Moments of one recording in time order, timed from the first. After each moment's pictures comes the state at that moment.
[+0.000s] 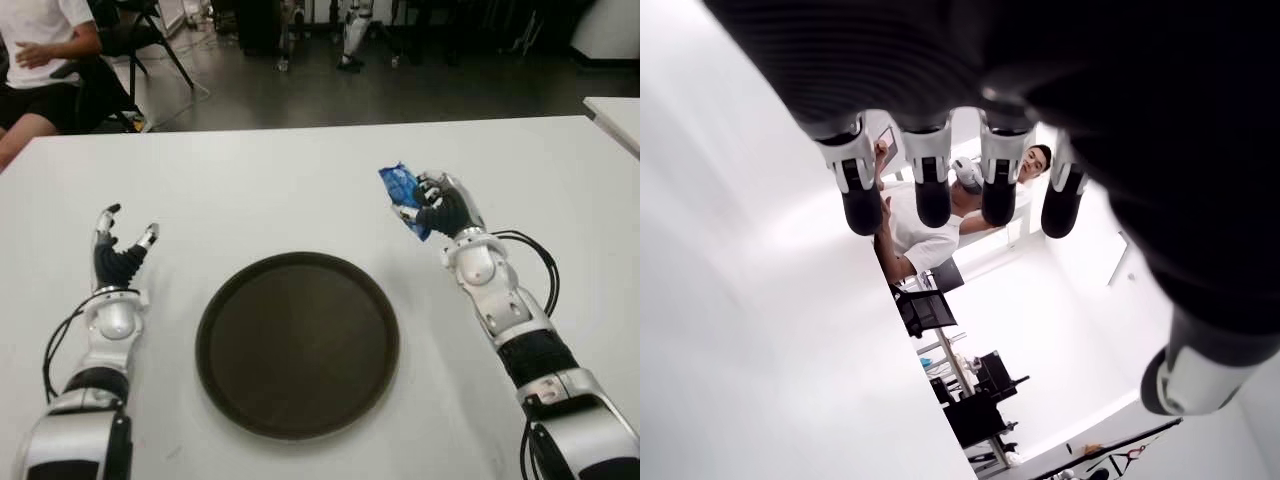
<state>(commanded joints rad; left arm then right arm) -0.50 0.33 0.11 1.18 0.14 -0.57 0.35 -0.49 -0.18 0.17 0.45 -0.37 0.05 -0.16</state>
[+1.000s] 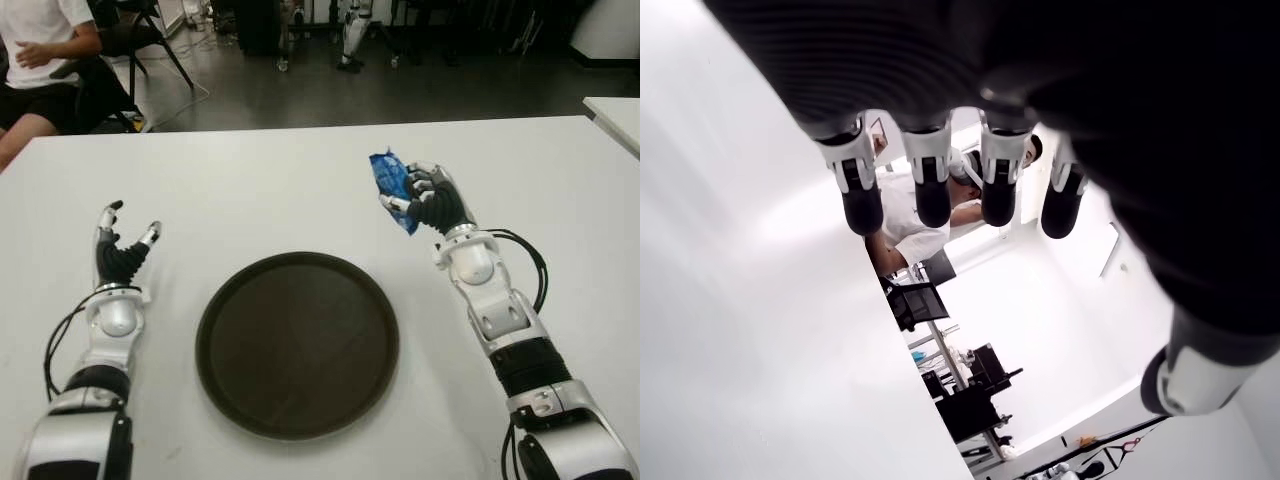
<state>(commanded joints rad) -0.49 0.33 0.10 1.16 0.15 -0.56 0.37 -0.45 -0.12 0.14 0.32 -0.28 0.04 -0.08</state>
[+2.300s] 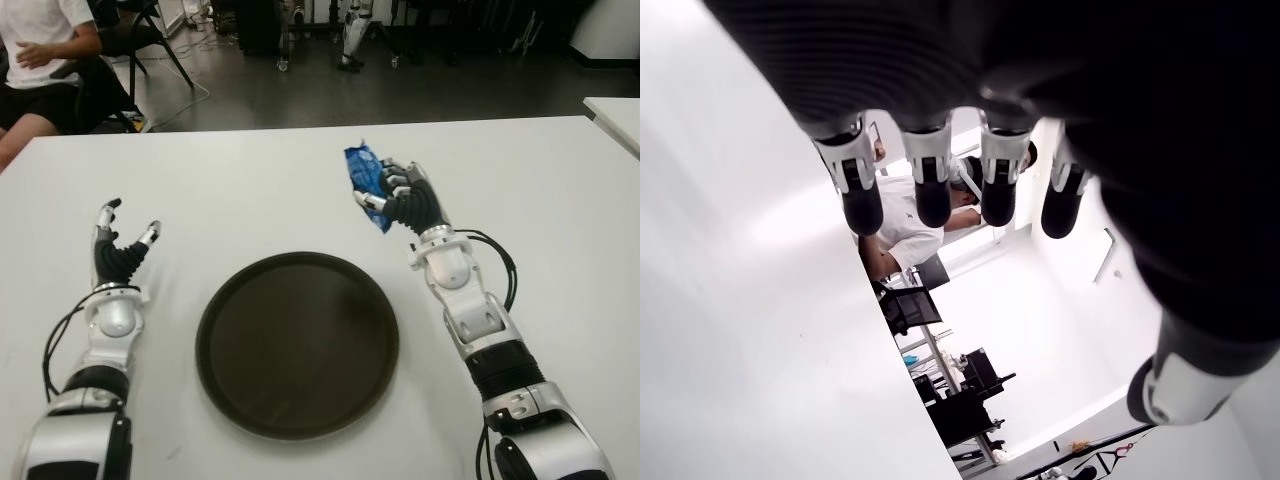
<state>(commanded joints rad) -0.50 0.33 0.11 1.17 0.13 -0.56 0.36 -0.50 -0.03 0.18 0.38 -0.31 -0.06 -0.09</state>
